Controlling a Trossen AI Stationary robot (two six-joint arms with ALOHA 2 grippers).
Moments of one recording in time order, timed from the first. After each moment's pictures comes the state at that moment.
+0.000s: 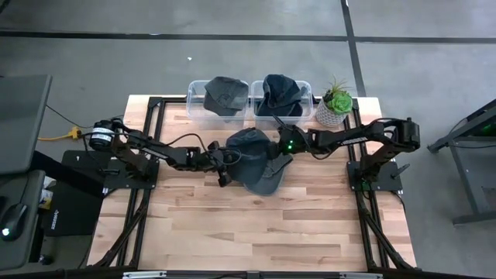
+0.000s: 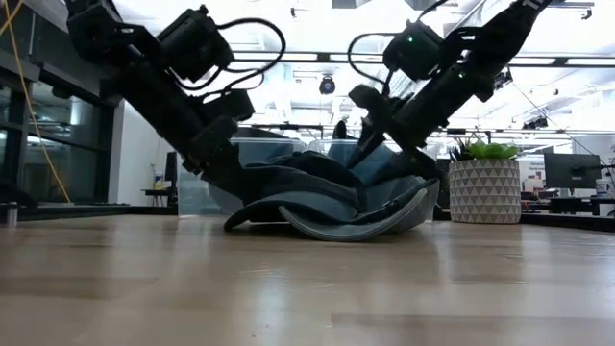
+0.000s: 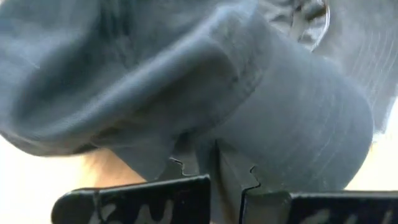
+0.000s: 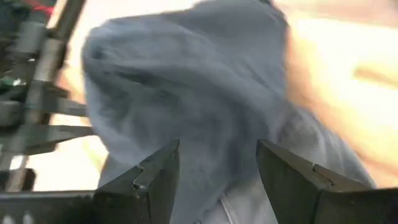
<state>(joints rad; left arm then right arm) -0.01 1.56 0.61 0.24 -0.28 -0.25 -0.22 1.56 0.72 0.14 0.05 0.95</state>
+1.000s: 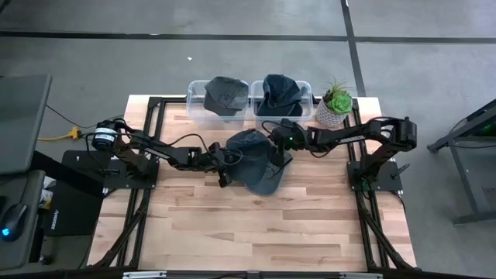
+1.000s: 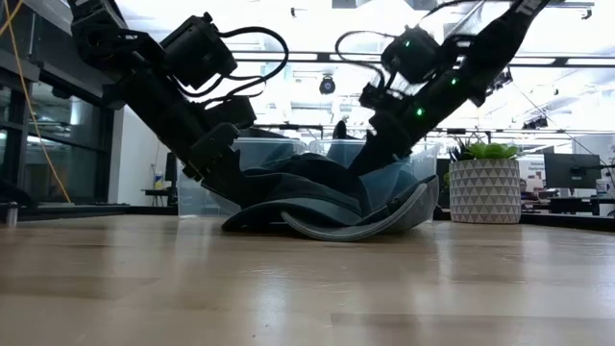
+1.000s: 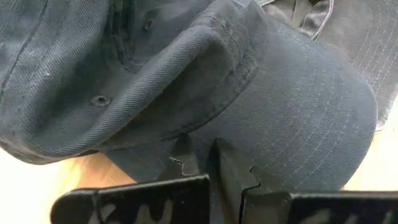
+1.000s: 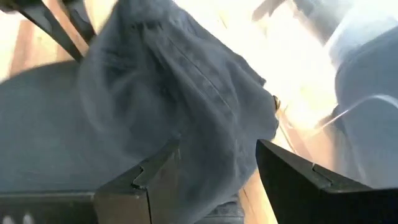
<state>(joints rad) -0.01 1.60 0.61 0.24 -0.23 -0.27 -0.25 1.58 0.72 0.22 0.08 -0.03</state>
